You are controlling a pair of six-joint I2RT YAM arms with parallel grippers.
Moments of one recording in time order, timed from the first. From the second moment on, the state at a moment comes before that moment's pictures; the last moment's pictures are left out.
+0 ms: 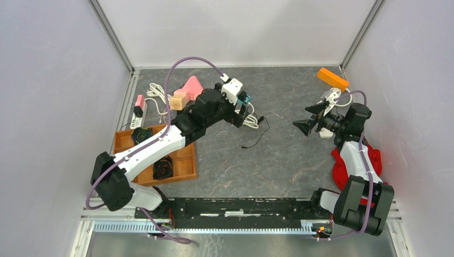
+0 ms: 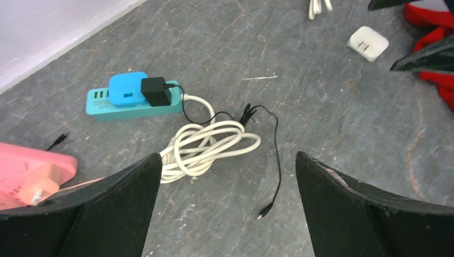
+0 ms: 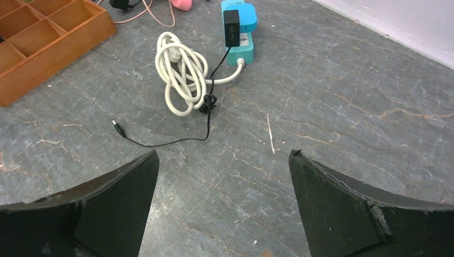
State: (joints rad) left arm -0.78 1.38 1.14 -0.07 -0.04 0.03; right arm -0.31 1.17 0.64 0.14 -1.14 -0.32
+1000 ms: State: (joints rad) left arm -0.64 2.07 1.74 -0.28 -0.30 -0.71; right arm -0.31 1.15 0.68 0.01 -1.18 -0.42
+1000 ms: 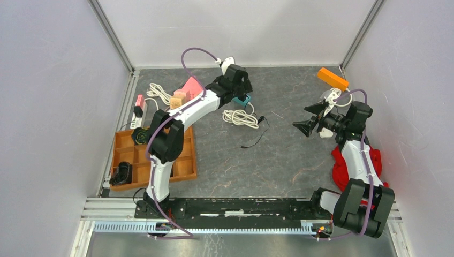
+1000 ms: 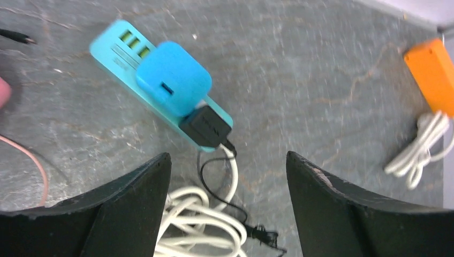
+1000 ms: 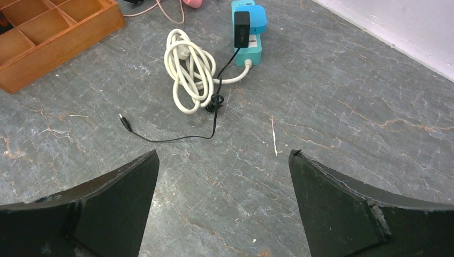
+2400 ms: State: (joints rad) left arm -0.60 2.34 2.02 -0.43 -0.34 -0.81; right arm -0.29 1.16 0.71 -0.10 -1.17 -0.55
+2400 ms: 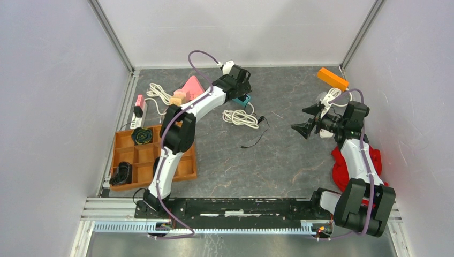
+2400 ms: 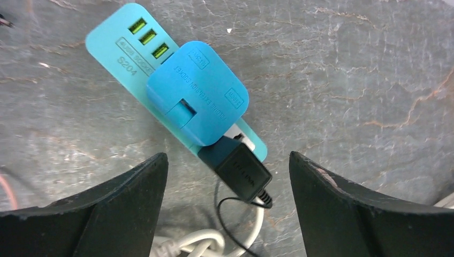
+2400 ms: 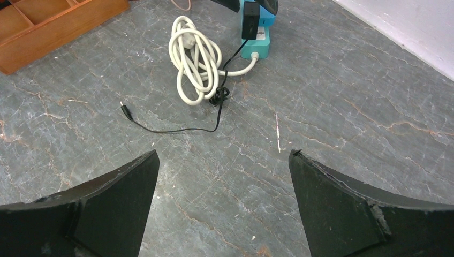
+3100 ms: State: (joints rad) left arm -0.60 1.43 1.30 -0.17 -0.09 -0.21; right arm 0.04 1.42 1.12 -0.22 -0.88 -0.63
